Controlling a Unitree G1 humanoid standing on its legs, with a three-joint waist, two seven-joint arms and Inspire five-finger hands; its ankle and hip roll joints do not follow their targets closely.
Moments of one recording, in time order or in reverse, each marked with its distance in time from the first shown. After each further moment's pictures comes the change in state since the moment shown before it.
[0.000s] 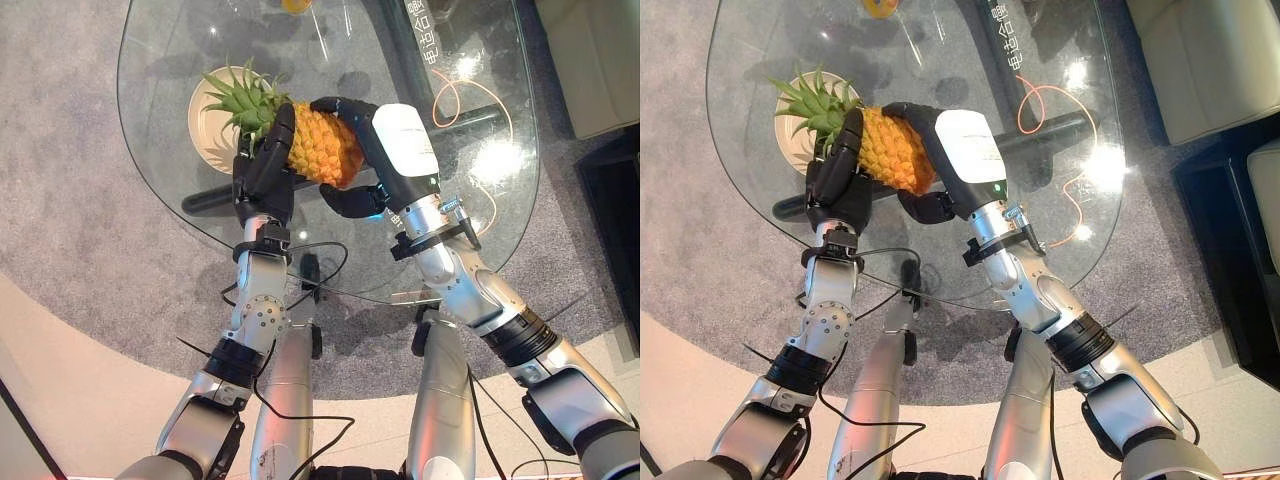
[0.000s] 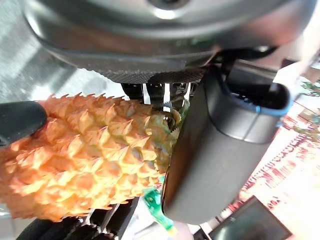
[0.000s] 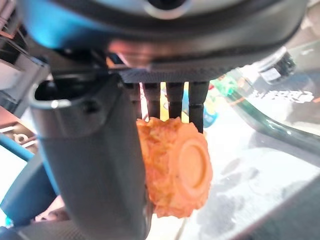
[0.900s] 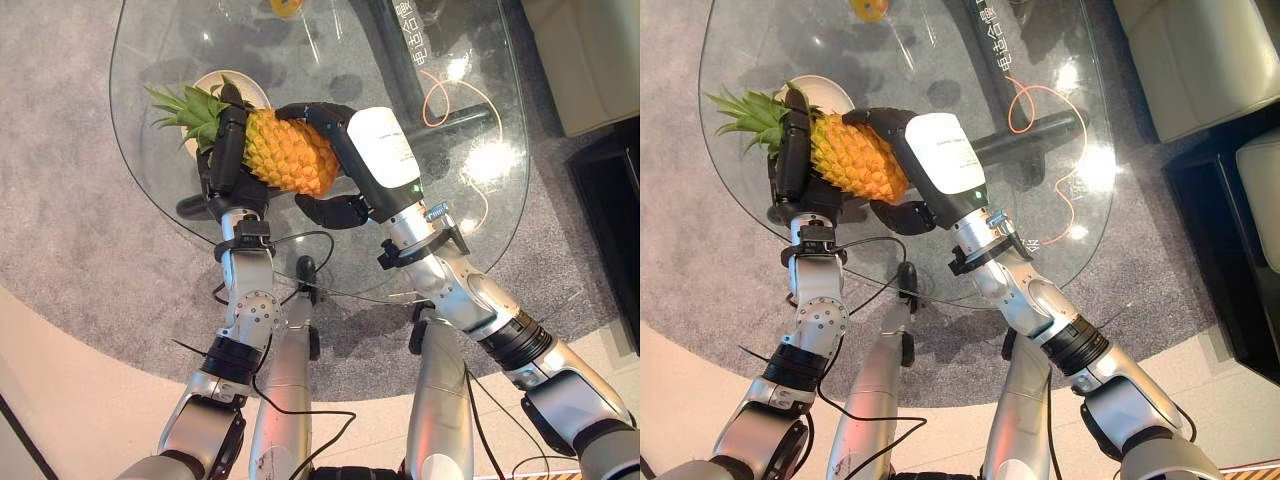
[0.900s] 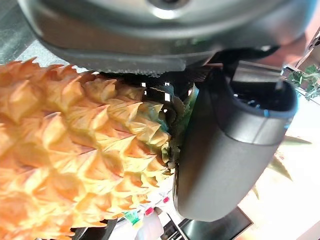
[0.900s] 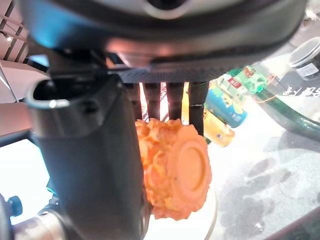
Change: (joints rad) left arm -0.009 -0.008 0.062 0.003 0.001 -0.076 -0.012; right arm 0.000 0.008 0.044 -0.030 -0.023 -0.049 -0.007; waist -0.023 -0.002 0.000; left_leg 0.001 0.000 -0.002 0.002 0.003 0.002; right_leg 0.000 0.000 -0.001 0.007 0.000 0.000
